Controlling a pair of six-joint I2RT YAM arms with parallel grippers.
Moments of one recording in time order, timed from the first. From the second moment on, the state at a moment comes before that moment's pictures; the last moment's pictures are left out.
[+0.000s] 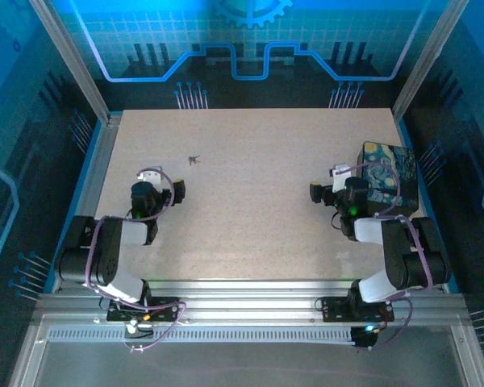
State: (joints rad) left arm 0.00 1.50 0.37 0.74 -0.03 -0.12; right arm 0.06 1.49 0.44 0.57 -0.05 -0.06
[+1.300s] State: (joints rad) left arm -0.43 1.27 1.02 -0.50 -0.31 -0.48; right arm -0.17 1.56 1.01 -0.39 -0.13 0.17
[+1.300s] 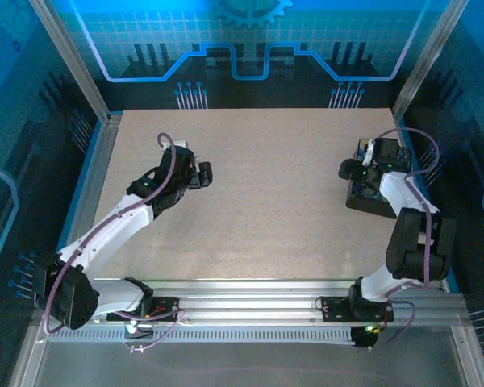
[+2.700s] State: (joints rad) left arm -0.38 1.49 1.12 -0.70 -0.31 -0.58; right arm 0.25 1.39 0.94 -0.56 -0.20 0.46
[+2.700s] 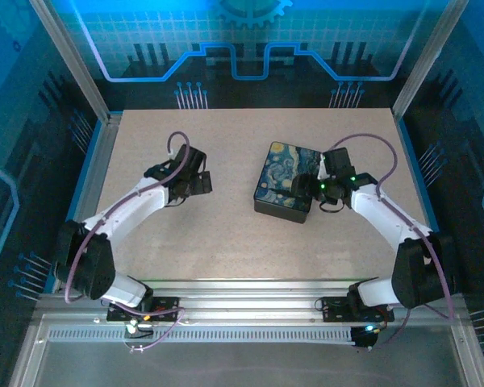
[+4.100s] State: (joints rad) left arm -0.14 2.22 1.71 -0.60 -0.15 -0.61; right arm 0.54 1.46 1.10 -0.56 -0.47 0.36
